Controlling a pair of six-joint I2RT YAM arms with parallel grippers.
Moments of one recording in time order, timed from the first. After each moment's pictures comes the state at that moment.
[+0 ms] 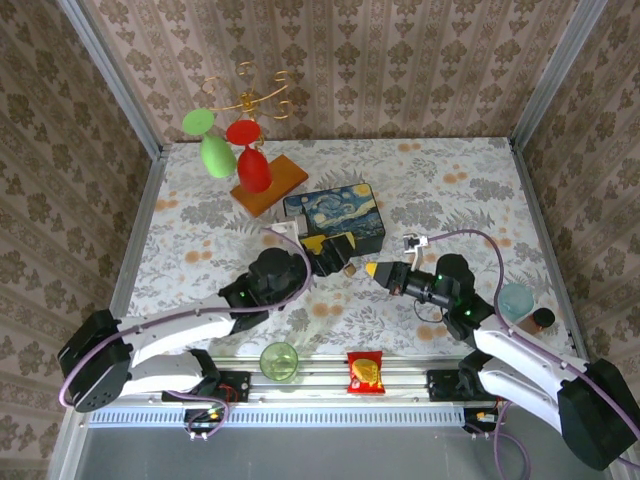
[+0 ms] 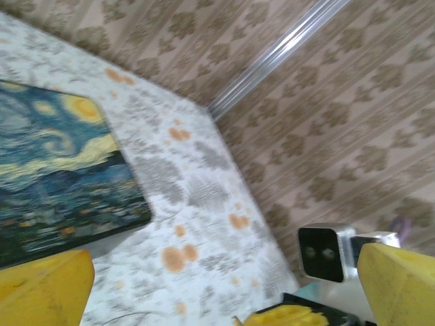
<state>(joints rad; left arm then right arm) -1.01 1.17 0.60 0.44 -0.18 -0.82 0.47 0.90 0.28 0.39 -0.50 0.85</state>
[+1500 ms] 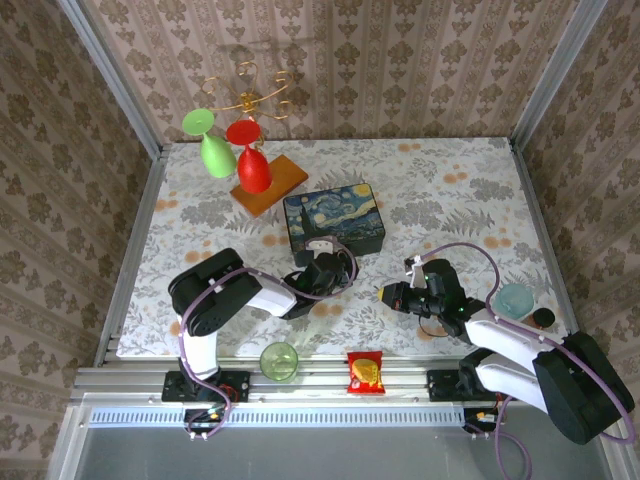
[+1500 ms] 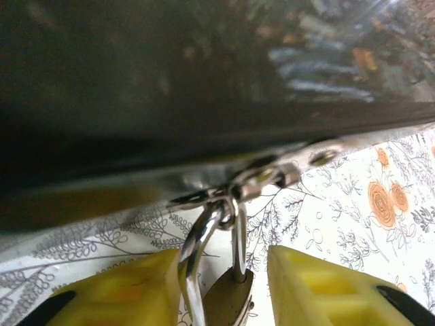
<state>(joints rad) -1.00 1.88 0.71 0.65 -0.23 -0.90 0.43 1.07 0.22 0.18 -0.44 0.77</state>
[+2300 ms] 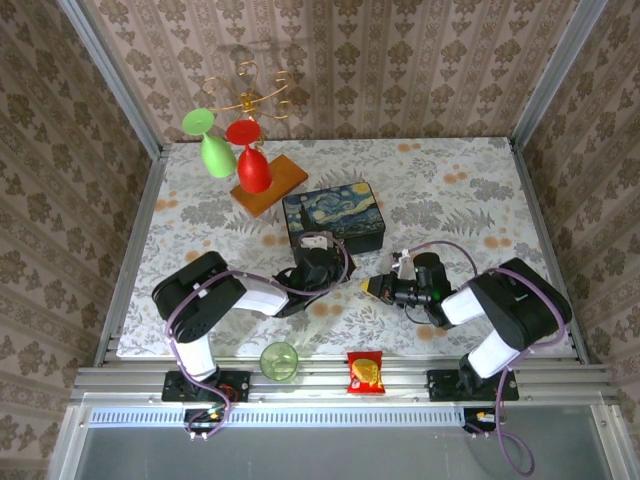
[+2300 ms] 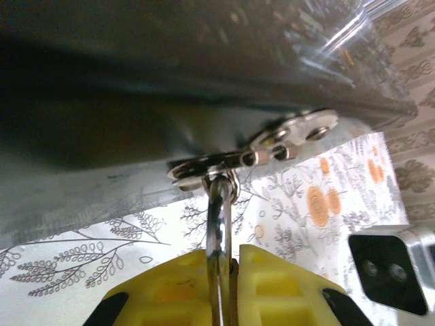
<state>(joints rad) -0.96 1.78 0.67 0.65 -0.12 -1.02 0.38 1.63 0.25 0.87 -0.67 1.00</state>
